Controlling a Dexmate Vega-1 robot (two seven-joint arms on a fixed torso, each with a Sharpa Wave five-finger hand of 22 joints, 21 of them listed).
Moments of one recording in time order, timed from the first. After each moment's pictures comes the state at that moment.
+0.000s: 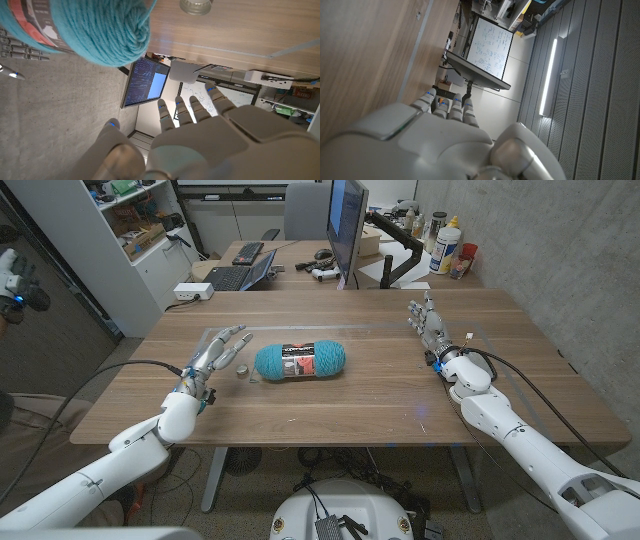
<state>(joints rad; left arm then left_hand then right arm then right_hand) 1.19 0.90 0.30 -1.69 0.18 -0.06 0.50 0.08 -0.08 0.22 0.01 0.41 0.17 -0.20 0.21 0.19 0.11 -0.09 0.20 0.18 -0.01 -0.01 0.18 0.18 0.11 0.11 0.19 0.18 -0.82 -0.50 -0.39 -1.30 0.61 0.31 0.02 0.05 0.08 -0.09 0.11 0.32 0.06 0.04 0.20 0.18 0.06 0.05 0.22 0.18 -0.08 -0.03 0.18 0.17 -0.02 0.04 0.19 0.17</state>
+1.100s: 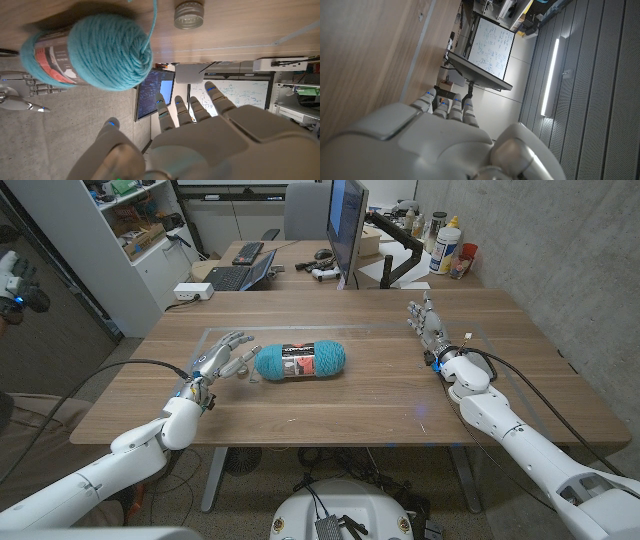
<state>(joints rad) 1.19 0.96 0.37 -1.70 0.32 -0.01 0.54 0.10 -0.08 0.22 0.00 0.42 0.27 -0.18 0.24 0.19 0.12 -0.10 0.20 0.18 -0.02 -0.02 0.19 0.18 0.10 0.11 0.19 0.18 -0.82 -0.50 -0.40 -1.30 0.60 0.30 0.01 0.05 0.08 -0.09 0.11 0.32 0.06 0.04 0.20 0.18 0.06 0.06 0.22 0.18 -0.08 -0.02 0.18 0.17 -0.02 0.04 0.19 0.17</state>
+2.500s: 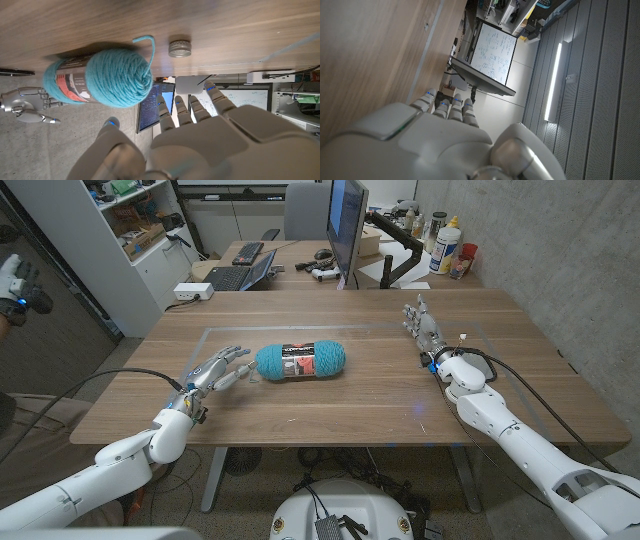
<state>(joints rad) 1.28 1.02 0.34 -1.74 0.30 0.02 0.53 0.10 -0.08 0.22 -0.01 0.42 0.24 -0.19 0.21 0.19 0.12 -0.10 0.20 0.19 -0.01 -0.03 0.19 0.18 0.11 0.10 0.20 0.18 -0.80 -0.49 -0.41 -1.27 0.60 0.28 0.02 0.05 0.08 -0.08 0.10 0.32 0.06 0.04 0.19 0.18 0.06 0.06 0.22 0.18 -0.09 -0.02 0.18 0.17 -0.02 0.04 0.19 0.17</state>
